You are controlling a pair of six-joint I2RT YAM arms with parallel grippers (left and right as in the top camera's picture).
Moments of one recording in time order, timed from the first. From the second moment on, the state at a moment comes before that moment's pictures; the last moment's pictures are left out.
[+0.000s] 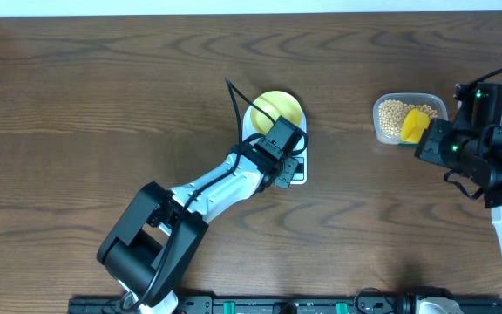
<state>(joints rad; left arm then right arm) -0.68 1.84 1.06 -0.39 -0.04 -0.23 -0.02 1.19 1.31 -1.11 -0.08 0.33</state>
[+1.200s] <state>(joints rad) -0.67 1.54 1.07 -0.58 -0.03 -0.28 -0.02 1.19 1.31 -1.13 -0.08 0.33</state>
